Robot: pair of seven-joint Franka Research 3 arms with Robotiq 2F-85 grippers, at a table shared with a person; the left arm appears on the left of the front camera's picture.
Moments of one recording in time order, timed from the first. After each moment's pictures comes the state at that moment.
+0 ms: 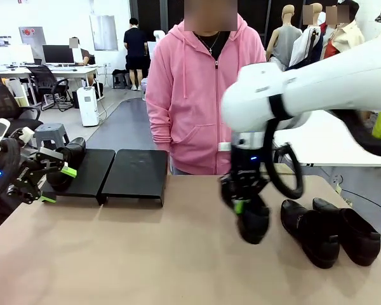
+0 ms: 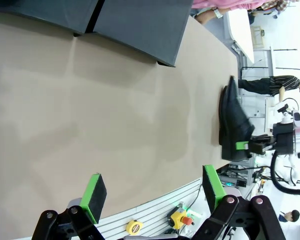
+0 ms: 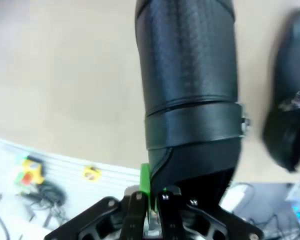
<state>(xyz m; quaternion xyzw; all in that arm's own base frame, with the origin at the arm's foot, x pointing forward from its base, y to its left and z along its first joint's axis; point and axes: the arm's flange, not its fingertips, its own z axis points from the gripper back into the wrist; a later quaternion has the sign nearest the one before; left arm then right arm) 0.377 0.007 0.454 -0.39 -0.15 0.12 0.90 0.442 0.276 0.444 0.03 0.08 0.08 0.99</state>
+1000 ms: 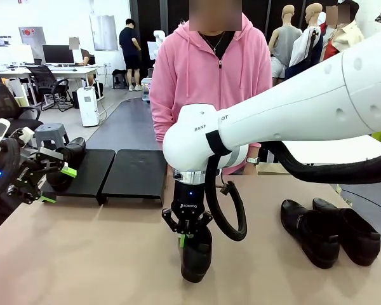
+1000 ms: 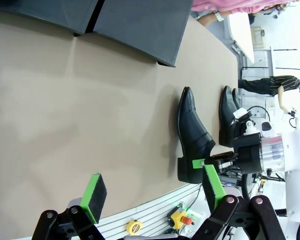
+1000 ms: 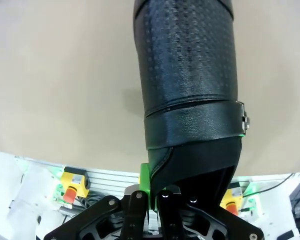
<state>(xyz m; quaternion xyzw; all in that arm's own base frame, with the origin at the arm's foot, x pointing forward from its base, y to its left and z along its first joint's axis) 0.377 0.007 0.454 -0.39 -0.15 0.12 0.90 0.414 0.390 0.371 0.05 0.12 0.00 0.99</state>
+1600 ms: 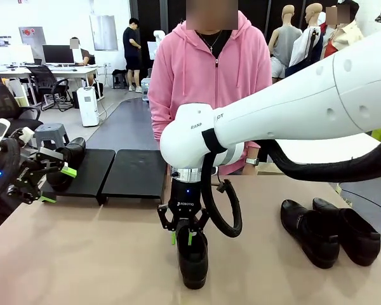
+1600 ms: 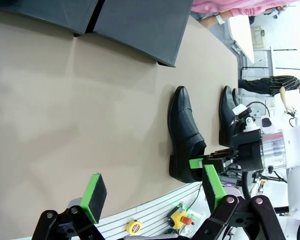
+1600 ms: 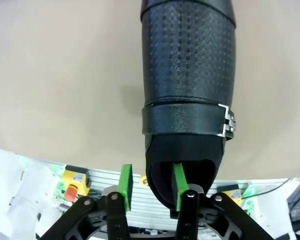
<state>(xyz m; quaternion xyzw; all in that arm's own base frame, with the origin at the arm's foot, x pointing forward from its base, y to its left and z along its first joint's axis) 0.377 0.007 0.454 -0.39 -0.15 0.12 0.90 0.422 0.397 0.377 0.05 0.13 0.02 0.99</state>
